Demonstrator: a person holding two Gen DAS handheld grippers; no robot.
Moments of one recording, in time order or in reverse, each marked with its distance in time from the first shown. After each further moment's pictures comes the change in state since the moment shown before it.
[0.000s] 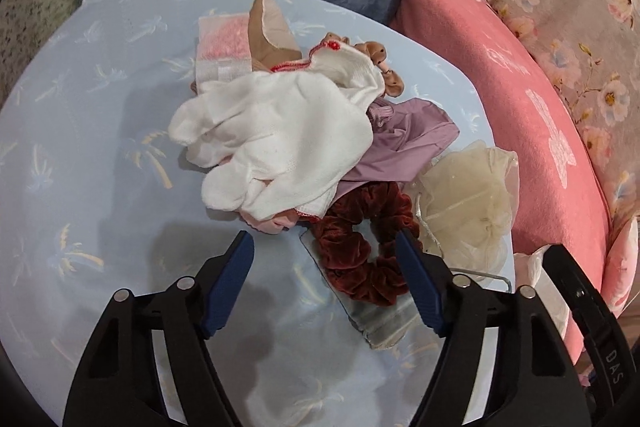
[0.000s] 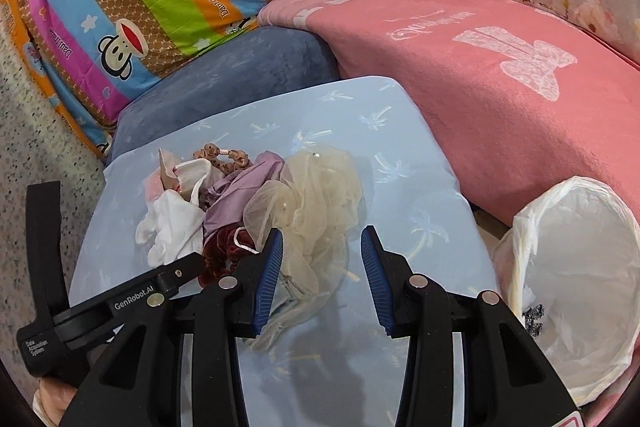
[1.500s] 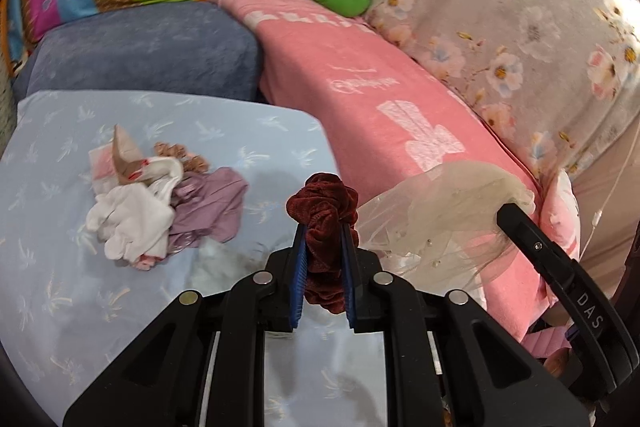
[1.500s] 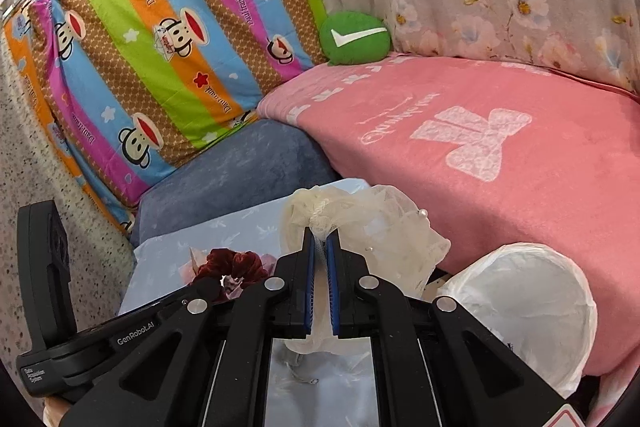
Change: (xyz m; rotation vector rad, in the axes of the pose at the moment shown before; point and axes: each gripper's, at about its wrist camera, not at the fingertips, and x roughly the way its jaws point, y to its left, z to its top) left arm -0.093 -0.125 -0.003 0.275 -0.149 -0.228; right arm -0.156 -0.070 0.041 0.092 -0.291 0.032
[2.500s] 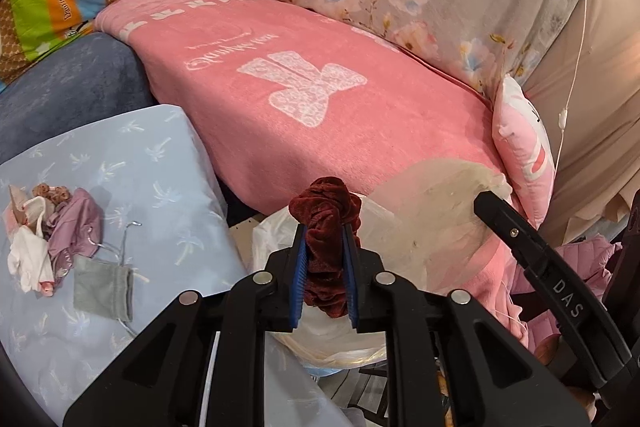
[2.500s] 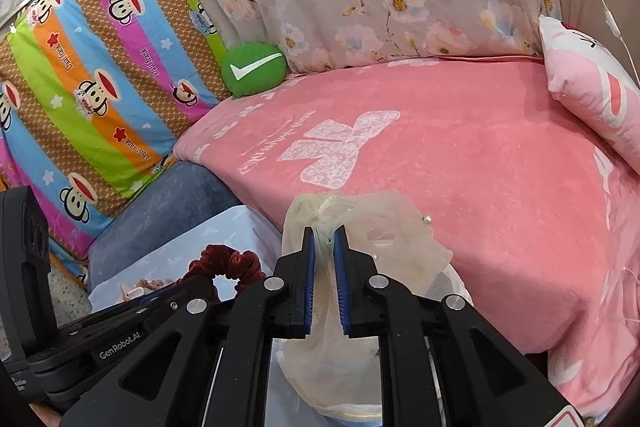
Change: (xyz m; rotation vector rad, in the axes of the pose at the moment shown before) left arm 0.050 -0.153 -0.037 0.289 0.117 -0.115; right arm -0.068 -0.158 -0.009 0.183 -0.061 -0.208
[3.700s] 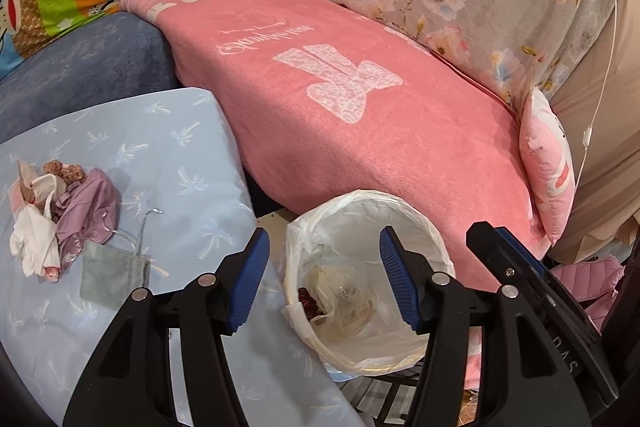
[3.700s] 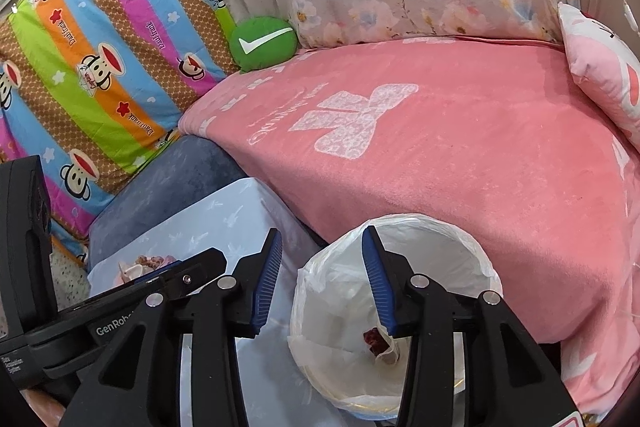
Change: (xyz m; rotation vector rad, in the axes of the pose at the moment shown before) left arm 0.005 0.036 -0.004 -0.084 0.001 0.069; right arm 0.029 0.033 -0.026 -0.041 0.087 0.028
